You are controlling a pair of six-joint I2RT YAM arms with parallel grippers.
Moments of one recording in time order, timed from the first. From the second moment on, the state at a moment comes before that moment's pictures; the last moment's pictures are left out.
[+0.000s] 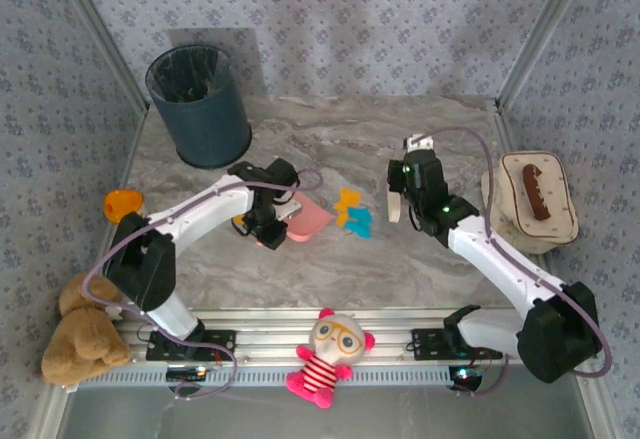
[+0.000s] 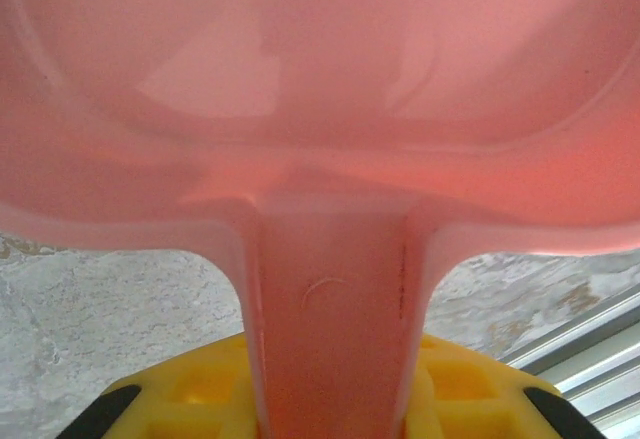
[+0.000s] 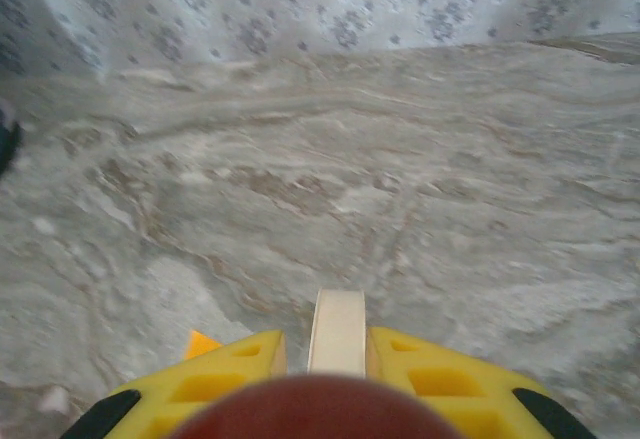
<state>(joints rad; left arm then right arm) -0.69 1.64 1.25 -1.18 0.01 0.06 0.47 1.16 0.83 -0.16 0.33 0.27</state>
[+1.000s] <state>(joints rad) -0.77 1.80 1.34 -1.25 -0.02 0.20 0.60 1.24 0.74 -0.04 0.38 0.08</state>
